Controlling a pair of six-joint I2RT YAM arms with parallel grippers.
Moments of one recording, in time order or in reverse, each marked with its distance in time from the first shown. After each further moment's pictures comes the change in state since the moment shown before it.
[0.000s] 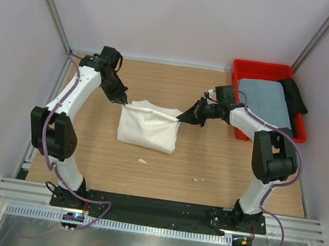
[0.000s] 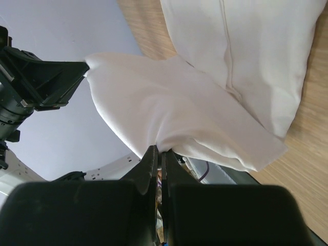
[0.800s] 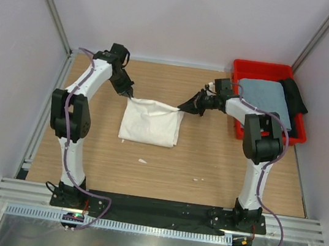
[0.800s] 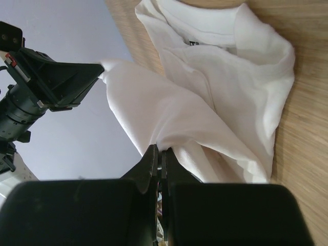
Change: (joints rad) left arm 0.017 0.299 0.195 0.097 0.016 0.065; right arm -0.047 0.286 0.245 0.061 -0.002 -0.011
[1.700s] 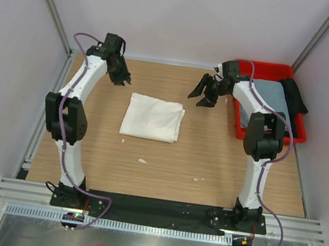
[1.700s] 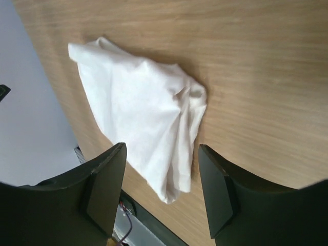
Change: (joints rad) left arm 0.015 0.037 0.166 0.044 -0.117 0.214; right arm -0.054 0.096 0.411 -0.470 0.334 -0.452
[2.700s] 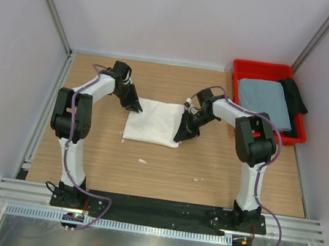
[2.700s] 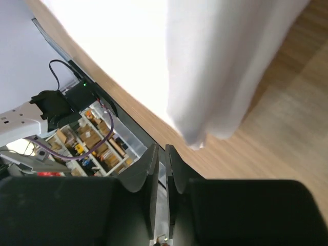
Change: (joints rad) left arm -0.033 -0.003 -0.472 0.310 0.383 -0.033; right arm 0.200 -0.072 -0.410 -0.113 -0.263 -0.230
